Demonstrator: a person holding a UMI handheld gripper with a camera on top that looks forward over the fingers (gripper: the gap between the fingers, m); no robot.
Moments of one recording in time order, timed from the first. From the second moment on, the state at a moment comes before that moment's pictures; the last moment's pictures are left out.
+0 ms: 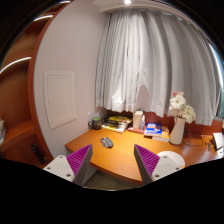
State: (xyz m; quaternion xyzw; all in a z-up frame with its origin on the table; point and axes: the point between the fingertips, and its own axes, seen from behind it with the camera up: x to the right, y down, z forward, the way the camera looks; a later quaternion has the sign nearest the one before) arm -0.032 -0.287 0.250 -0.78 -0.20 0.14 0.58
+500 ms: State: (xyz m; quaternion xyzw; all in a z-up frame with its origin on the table) arm -0.119 -0.215 0.055 -0.86 -0.16 0.10 0.47
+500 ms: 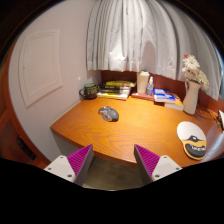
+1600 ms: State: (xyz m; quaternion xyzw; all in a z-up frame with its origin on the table) arm -0.193 0.076 -0.017 -0.92 0.00 0.01 0.40
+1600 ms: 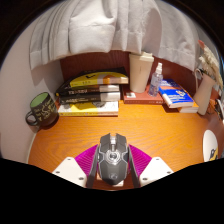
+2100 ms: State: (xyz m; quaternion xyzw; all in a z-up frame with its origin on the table) arm -0.182 0.082 0.031 -0.92 -0.04 0.06 0.38
